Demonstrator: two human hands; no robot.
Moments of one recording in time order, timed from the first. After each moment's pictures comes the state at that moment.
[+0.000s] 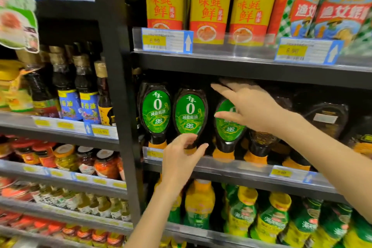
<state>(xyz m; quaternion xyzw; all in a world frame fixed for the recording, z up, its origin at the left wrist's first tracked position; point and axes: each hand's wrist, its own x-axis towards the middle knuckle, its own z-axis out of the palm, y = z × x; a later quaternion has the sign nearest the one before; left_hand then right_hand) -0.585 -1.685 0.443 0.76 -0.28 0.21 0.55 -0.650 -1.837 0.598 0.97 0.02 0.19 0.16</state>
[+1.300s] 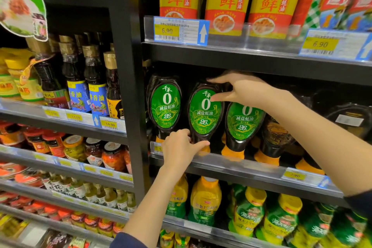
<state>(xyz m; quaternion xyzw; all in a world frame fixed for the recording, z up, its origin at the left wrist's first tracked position) -0.550 -1.682 0.449 0.90 -0.21 0.14 0.36 -0.602 -1.823 0.616 0.99 0.00 0.10 -0.07</state>
